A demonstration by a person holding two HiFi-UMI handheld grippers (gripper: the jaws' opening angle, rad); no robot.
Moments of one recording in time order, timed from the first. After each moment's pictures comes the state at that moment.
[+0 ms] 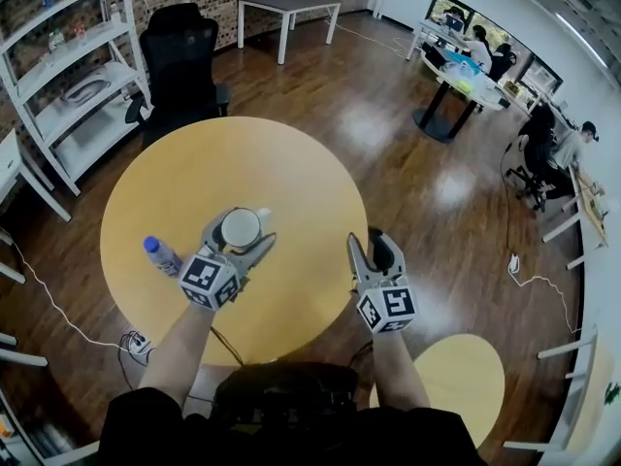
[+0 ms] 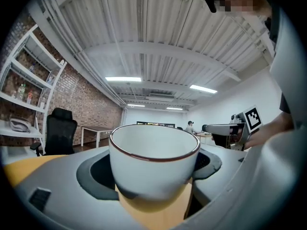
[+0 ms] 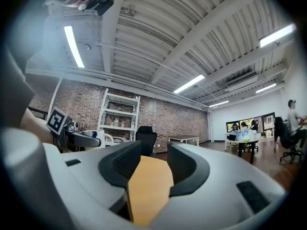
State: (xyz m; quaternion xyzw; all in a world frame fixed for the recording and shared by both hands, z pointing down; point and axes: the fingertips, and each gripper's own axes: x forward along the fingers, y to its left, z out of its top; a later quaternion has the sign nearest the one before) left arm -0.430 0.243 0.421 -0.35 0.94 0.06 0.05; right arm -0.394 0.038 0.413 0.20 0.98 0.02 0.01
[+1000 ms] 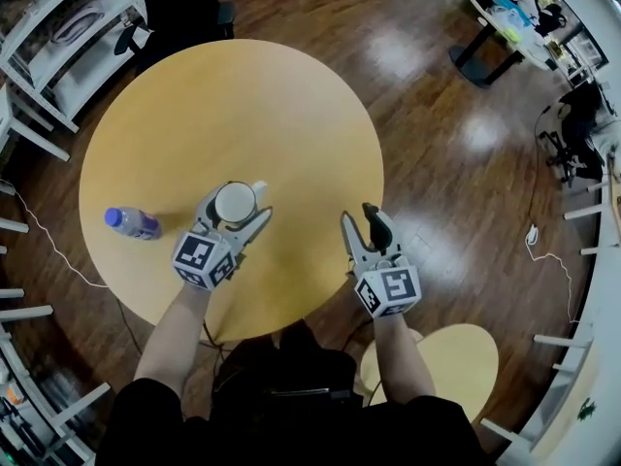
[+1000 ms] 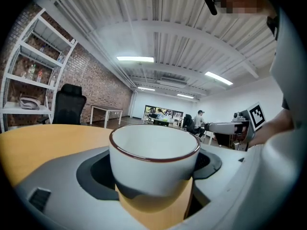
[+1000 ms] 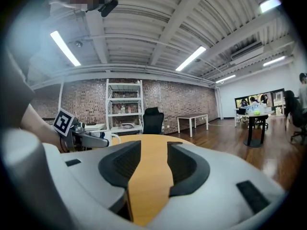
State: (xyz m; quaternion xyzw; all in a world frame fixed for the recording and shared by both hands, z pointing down) left arm -0.473 0.222 0.529 -0.30 0.95 0.08 -0.07; right arm -0.444 0.028 0.517 0.26 0.96 -0.01 -0.11
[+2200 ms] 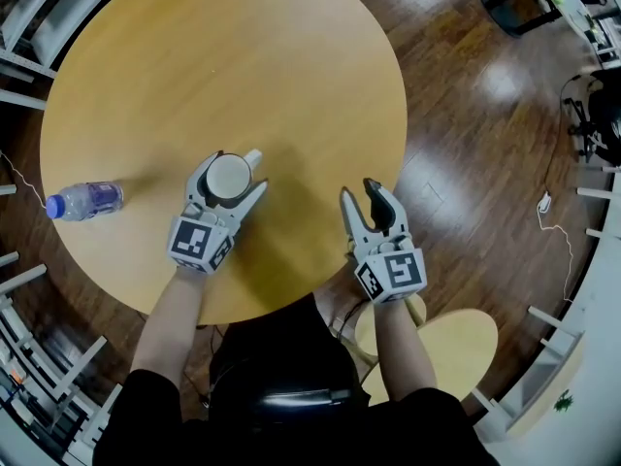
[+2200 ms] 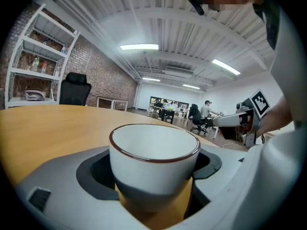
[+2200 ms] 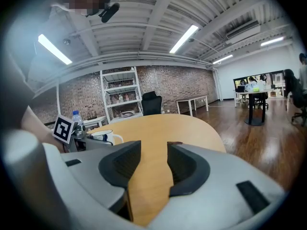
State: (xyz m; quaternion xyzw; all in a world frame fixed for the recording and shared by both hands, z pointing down) left arm -0.481 0.197 0.646 -0.27 0.95 0.06 -0.13; right arm -0.456 0.010 0.628 0.27 0.94 -0.04 -0.20
